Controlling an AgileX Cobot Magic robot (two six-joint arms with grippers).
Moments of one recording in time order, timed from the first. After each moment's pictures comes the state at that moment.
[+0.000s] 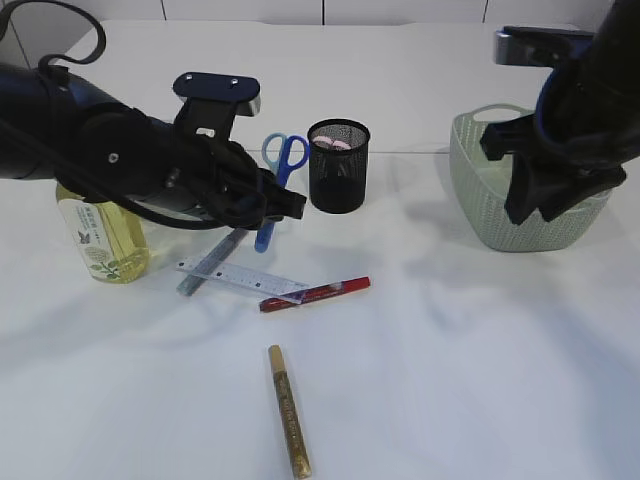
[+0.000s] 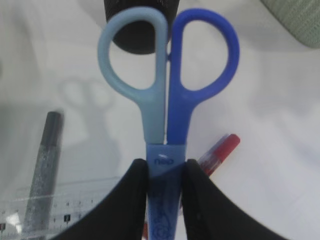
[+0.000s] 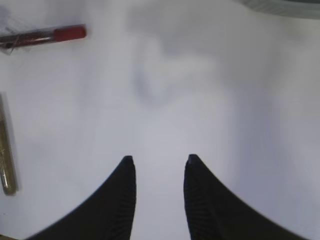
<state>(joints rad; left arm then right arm) -0.60 1.83 -1.14 0.13 0.16 -0.34 0.21 1.68 -1.40 0.13 1.17 0.01</state>
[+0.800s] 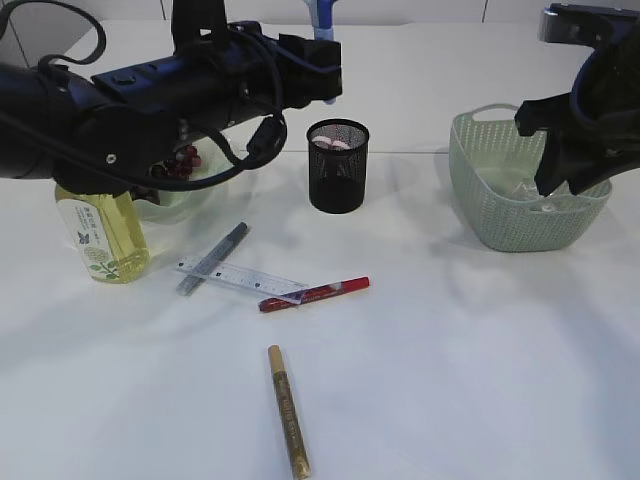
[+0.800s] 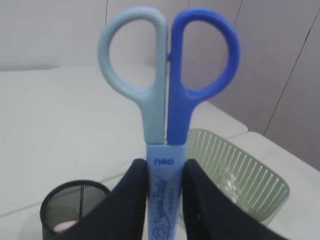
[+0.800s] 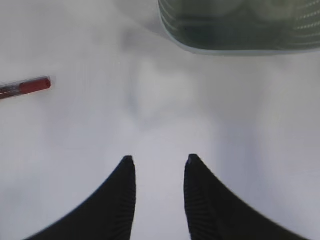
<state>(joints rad) -0.59 1.83 -1.14 0.16 -0.55 -0.34 0.11 1.68 -1.40 0.10 1.07 0.01</state>
